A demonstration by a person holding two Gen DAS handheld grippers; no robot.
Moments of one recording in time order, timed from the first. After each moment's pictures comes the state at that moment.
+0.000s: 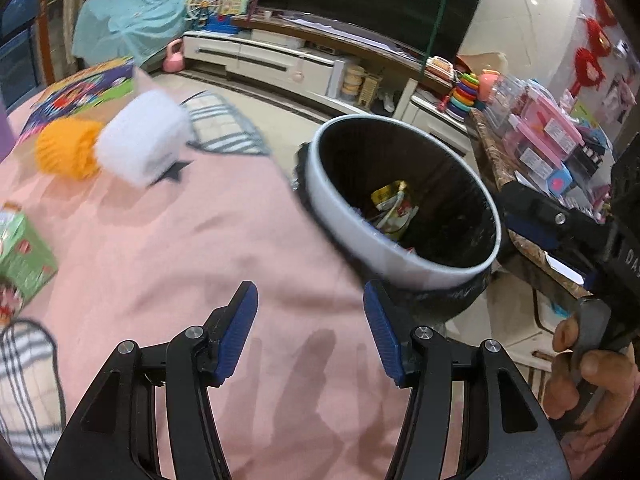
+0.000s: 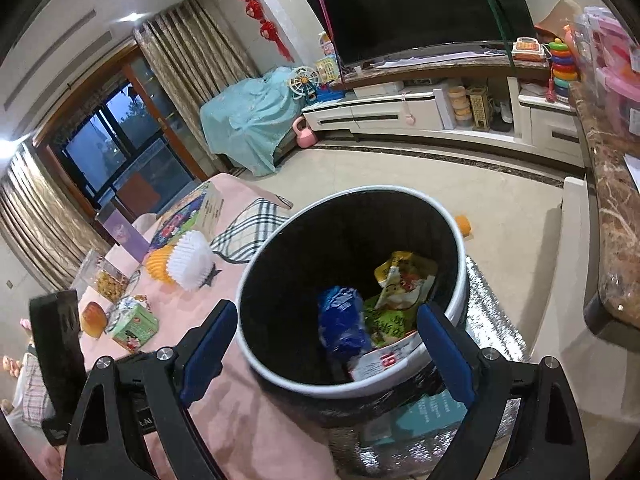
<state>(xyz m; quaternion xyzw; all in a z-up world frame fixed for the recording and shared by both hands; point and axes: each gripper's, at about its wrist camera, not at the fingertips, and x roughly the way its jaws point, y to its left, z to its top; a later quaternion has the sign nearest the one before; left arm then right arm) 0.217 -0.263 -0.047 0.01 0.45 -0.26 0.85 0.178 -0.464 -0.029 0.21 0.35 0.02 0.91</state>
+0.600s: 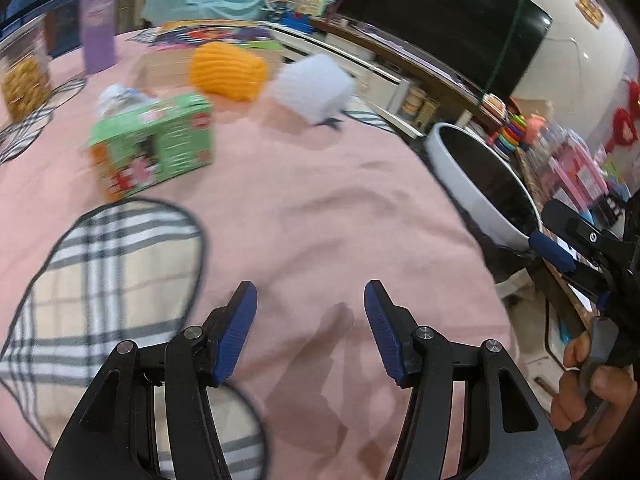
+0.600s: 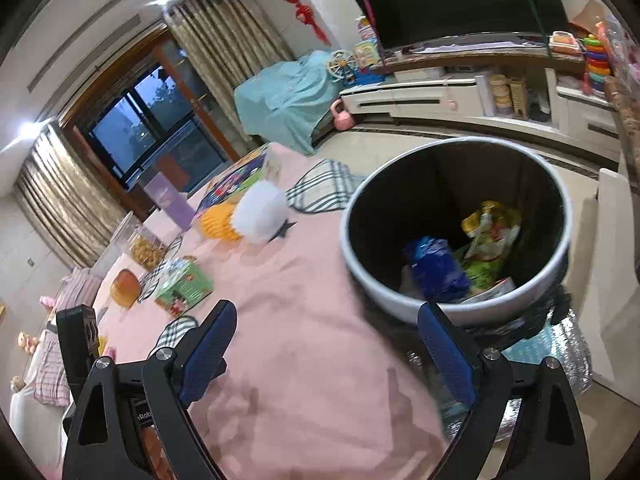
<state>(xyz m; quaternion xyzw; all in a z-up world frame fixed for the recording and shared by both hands) 0.186 -0.138 -0.067 -0.06 0.46 -0.17 0.87 0.164 -0.377 -0.037 0.20 0.37 0.08 0.90</state>
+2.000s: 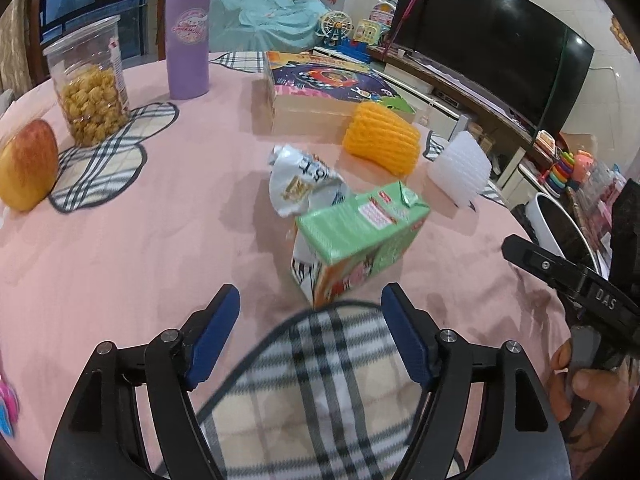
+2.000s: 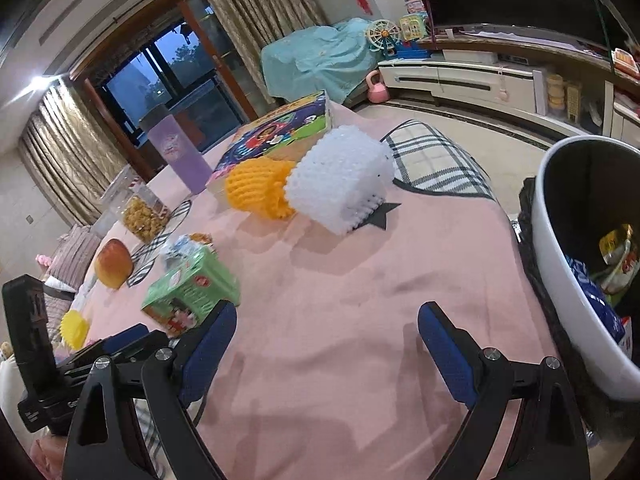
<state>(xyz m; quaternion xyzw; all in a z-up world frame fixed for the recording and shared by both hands) 0.255 -0.035 -0.059 -0.05 0.42 -0.10 0.90 0.263 -0.269 -0.078 0.15 0.41 0.12 0.89</state>
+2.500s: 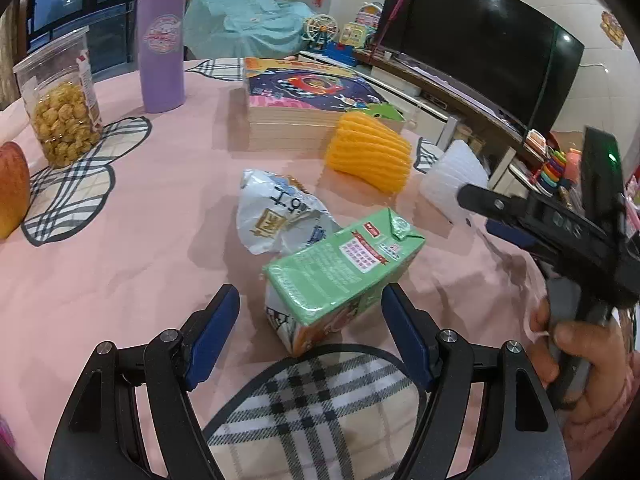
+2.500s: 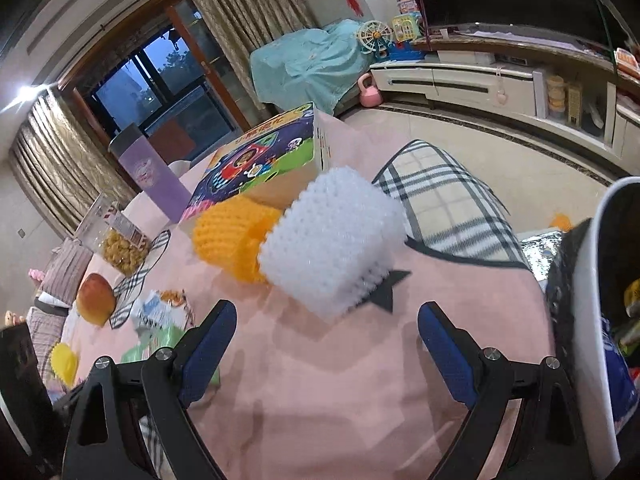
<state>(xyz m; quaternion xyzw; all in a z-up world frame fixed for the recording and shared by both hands) 0.274 -0.048 -0.063 -0.04 0.41 -0.12 0.90 0.322 -0.268 -0.082 0.16 0.40 0.10 0.89</state>
